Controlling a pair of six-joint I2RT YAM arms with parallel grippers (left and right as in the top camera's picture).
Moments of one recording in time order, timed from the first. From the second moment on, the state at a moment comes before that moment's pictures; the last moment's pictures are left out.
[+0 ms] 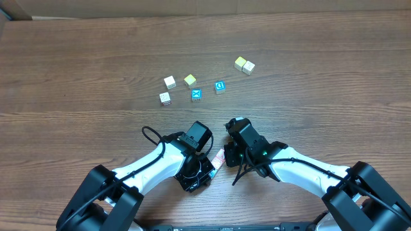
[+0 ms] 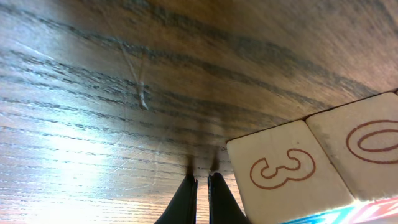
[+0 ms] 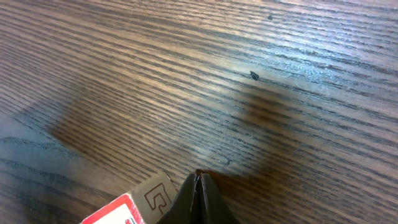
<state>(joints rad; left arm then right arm) -0.63 1.62 0.73 -0.65 0.41 -1.23 0.72 1.62 0.67 -0.11 -0.11 0.49</state>
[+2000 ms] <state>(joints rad) -0.66 1.63 0.73 -0.71 0.45 -1.28 0.56 1.63 0.67 -0.13 -0.22 0.49</state>
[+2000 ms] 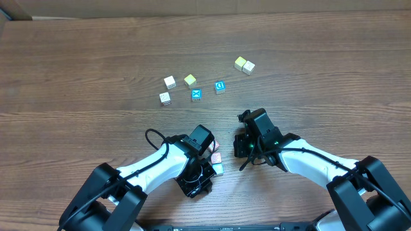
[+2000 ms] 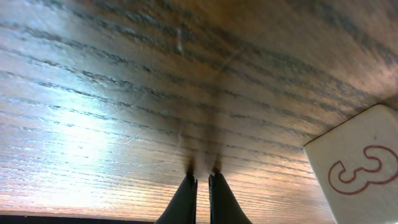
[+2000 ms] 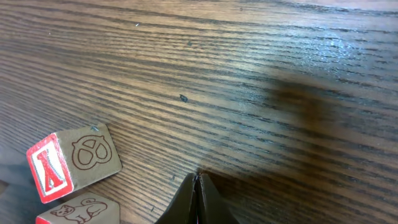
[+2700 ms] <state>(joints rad) -0.64 1.63 0.73 -0.71 0.46 -1.28 0.56 1.64 0.71 -0.13 -0.23 0.42</state>
